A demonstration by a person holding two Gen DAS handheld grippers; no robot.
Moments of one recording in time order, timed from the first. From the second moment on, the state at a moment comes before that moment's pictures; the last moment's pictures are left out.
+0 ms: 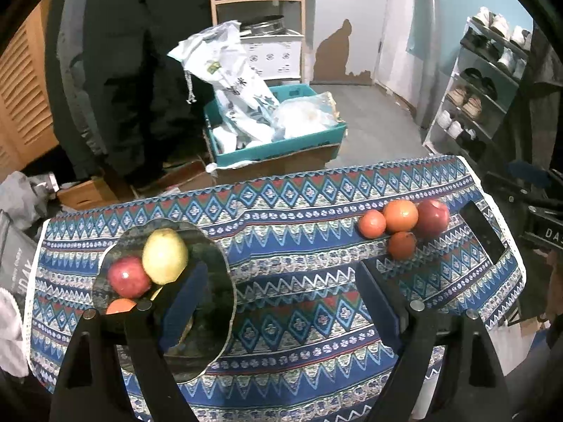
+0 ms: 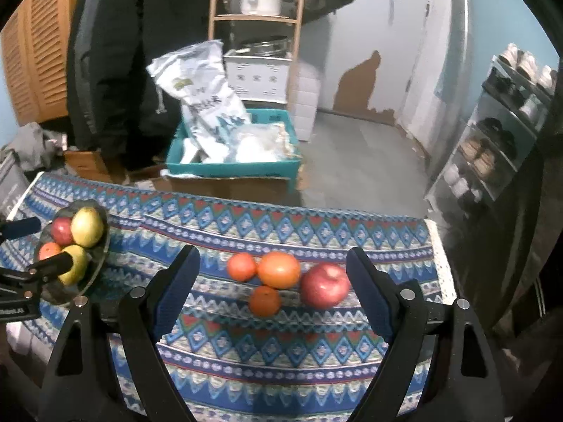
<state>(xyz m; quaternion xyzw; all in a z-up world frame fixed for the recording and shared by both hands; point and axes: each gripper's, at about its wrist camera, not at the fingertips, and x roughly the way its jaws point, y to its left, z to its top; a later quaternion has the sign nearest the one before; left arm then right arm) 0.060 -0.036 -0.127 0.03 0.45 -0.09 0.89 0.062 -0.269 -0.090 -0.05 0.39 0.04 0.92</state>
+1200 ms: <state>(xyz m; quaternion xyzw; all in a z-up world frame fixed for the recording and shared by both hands) 0.150 -0.134 -0.225 0.05 0.52 -0.13 0.84 0.140 -0.349 -0.236 0.01 0.54 0.02 0.84</state>
